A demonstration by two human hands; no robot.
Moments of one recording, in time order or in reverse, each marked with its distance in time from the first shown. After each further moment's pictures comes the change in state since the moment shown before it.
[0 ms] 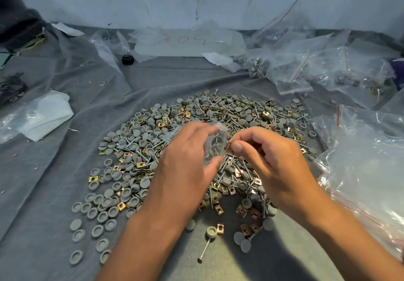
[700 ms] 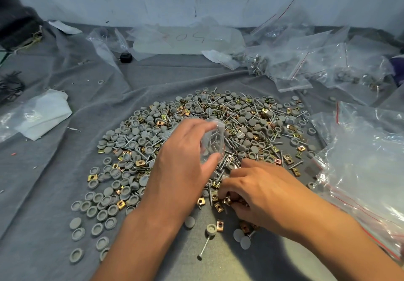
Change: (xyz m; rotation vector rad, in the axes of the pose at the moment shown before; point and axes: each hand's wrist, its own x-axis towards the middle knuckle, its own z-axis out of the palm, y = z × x) left_hand 0.000 -0.003 0.000 -0.008 0.020 -0.009; right_hand -0.016 -0.003 0.004 -0.679 -0.680 -0.144
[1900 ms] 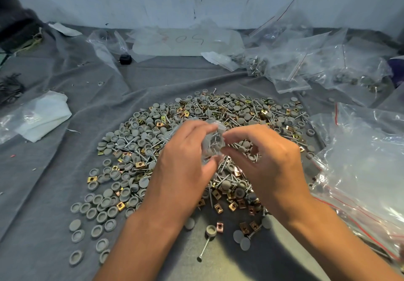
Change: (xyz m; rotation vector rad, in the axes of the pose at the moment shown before) left_hand 0.001 0.004 -0.002 -0.027 0.004 0.017; right_hand 0.018 0.002 -0.001 0.351 0.906 0.111
